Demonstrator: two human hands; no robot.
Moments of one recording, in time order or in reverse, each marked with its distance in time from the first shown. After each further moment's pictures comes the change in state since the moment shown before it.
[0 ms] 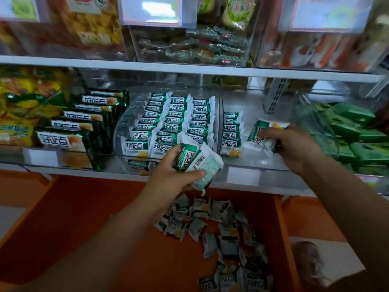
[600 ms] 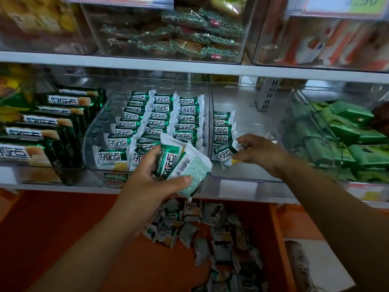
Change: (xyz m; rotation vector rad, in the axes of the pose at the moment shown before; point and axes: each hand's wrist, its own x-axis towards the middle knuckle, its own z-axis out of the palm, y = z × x) left_hand 0.029 -0.005 -0.014 0.032 -0.028 0.036; right_hand 0.055 0.036 0.018 -0.472 -0.203 0.135
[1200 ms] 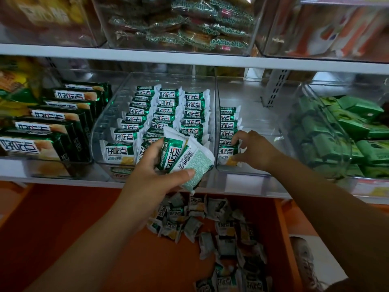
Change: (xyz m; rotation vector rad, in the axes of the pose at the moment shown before) left_hand -0.004 0.006 -0.004 0.015 0.002 0.023; right_hand 0.015 0.011 0.015 -0.641 0.057 -0.284
